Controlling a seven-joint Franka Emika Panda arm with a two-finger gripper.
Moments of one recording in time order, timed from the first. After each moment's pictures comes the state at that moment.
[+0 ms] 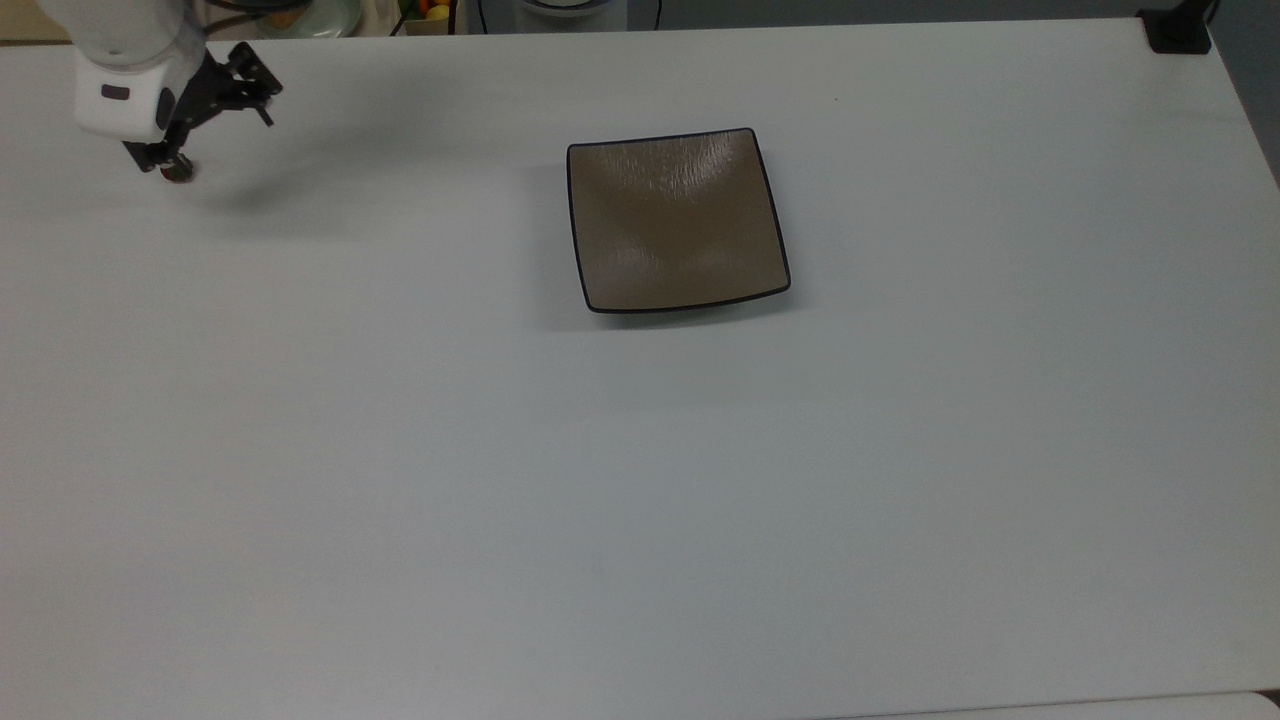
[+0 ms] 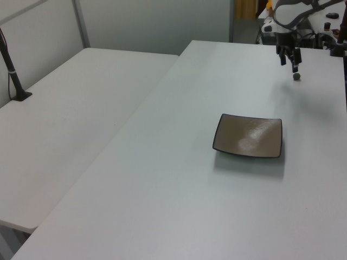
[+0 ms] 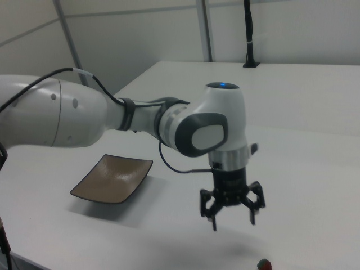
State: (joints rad) arm -0.14 0.27 -0.32 -1.84 -0.10 1.96 -1.17
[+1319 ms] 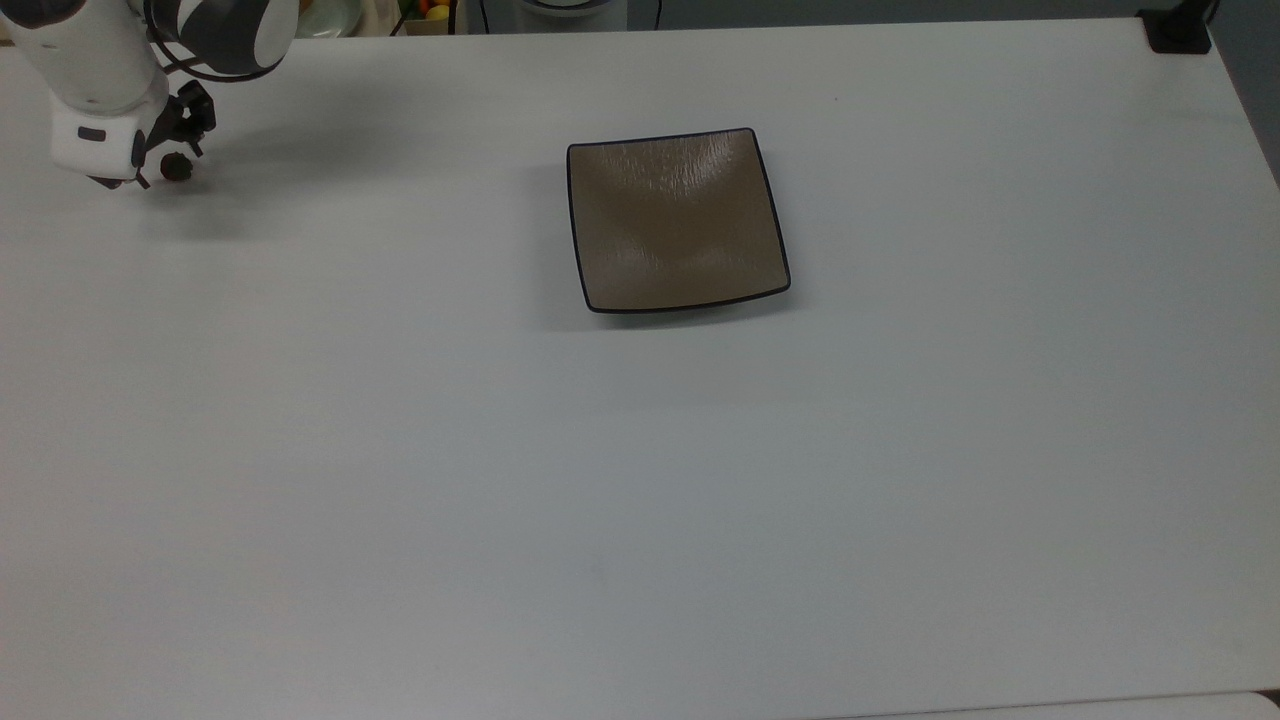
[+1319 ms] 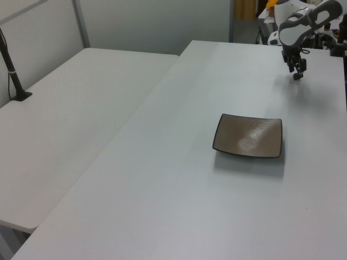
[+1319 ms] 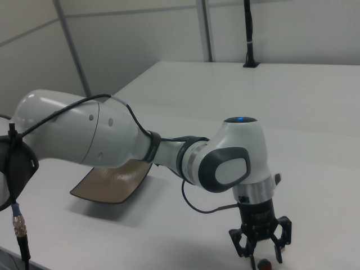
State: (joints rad) arm -0.21 0.40 -0.35 -1.85 -0.23 2.15 -1.21
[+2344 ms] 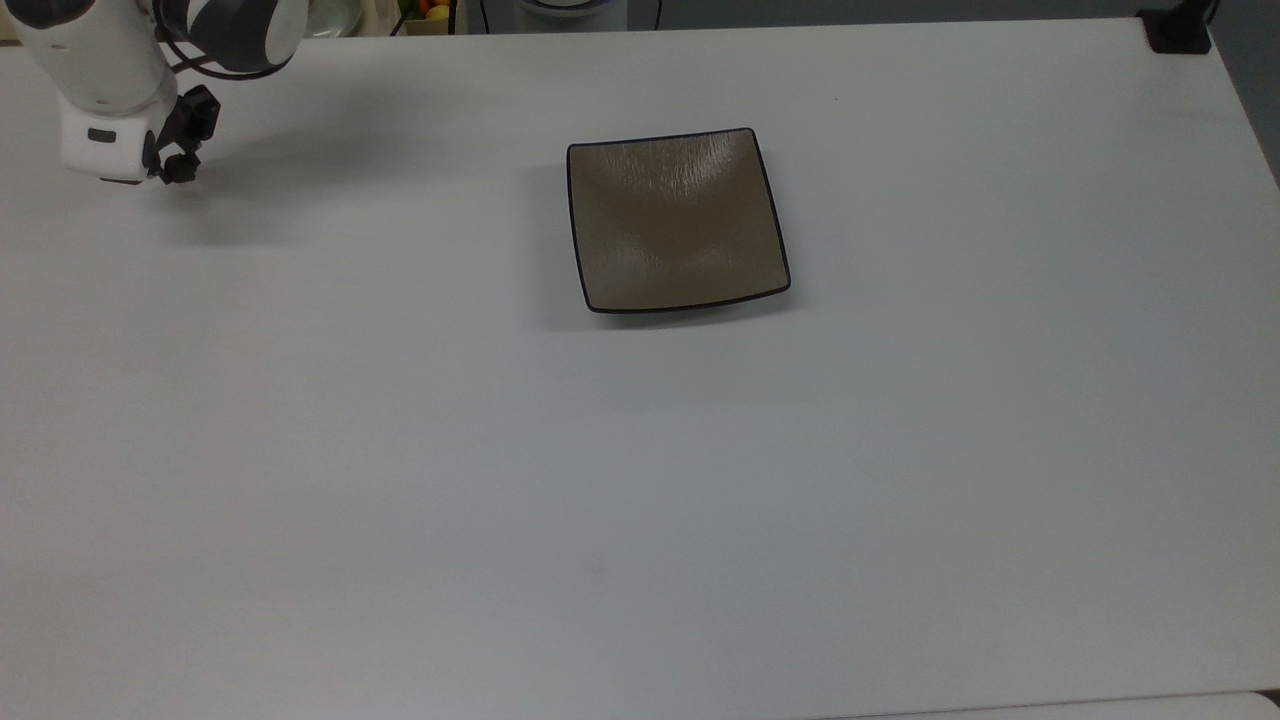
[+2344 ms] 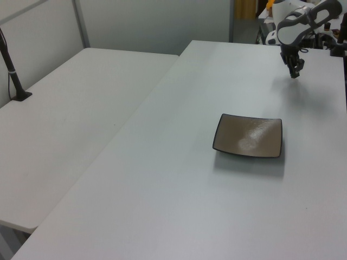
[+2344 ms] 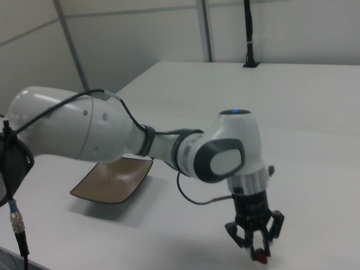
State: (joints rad) arm -0.19 0.38 -0.34 -1.84 -0.23 2.12 -1.21
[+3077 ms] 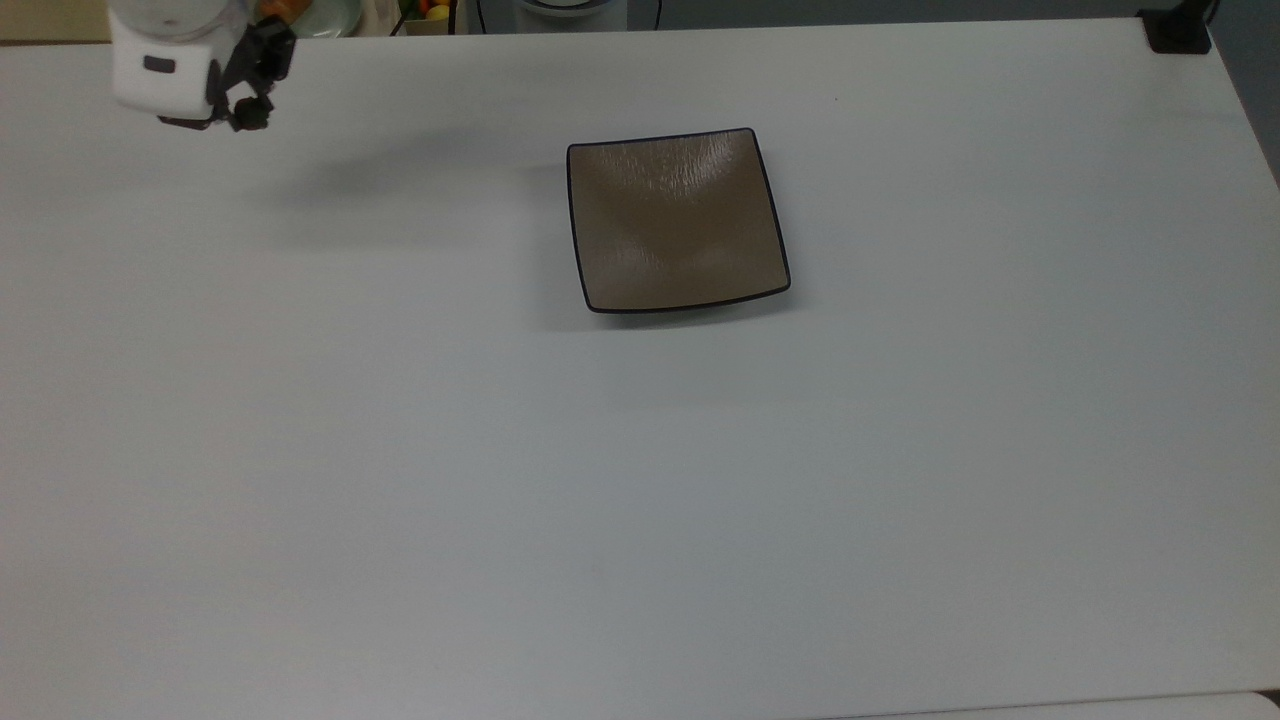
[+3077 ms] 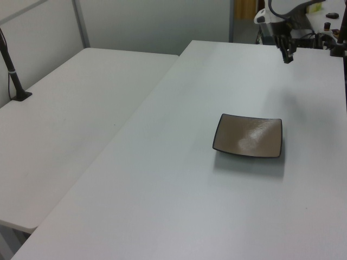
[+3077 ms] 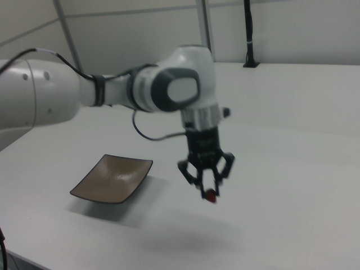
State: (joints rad) arm -0.14 0.20 -0.16 -1.74 -0.22 1.74 -1.02
